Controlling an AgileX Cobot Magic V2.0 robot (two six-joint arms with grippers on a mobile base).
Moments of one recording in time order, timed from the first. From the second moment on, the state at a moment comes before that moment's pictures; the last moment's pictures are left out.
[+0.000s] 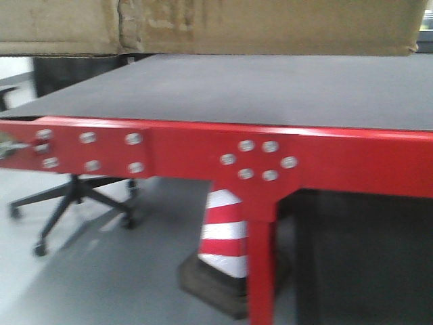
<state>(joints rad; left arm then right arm) -0.38 1.15 -1.52 0.20 0.96 -0.24 0.56 1.24 -1.59 0.03 0.98 0.13</state>
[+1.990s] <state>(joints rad) -0.38 1.15 -1.52 0.21 0.95 -0.24 0.56 1.24 -1.59 0.03 0.96 0.13</state>
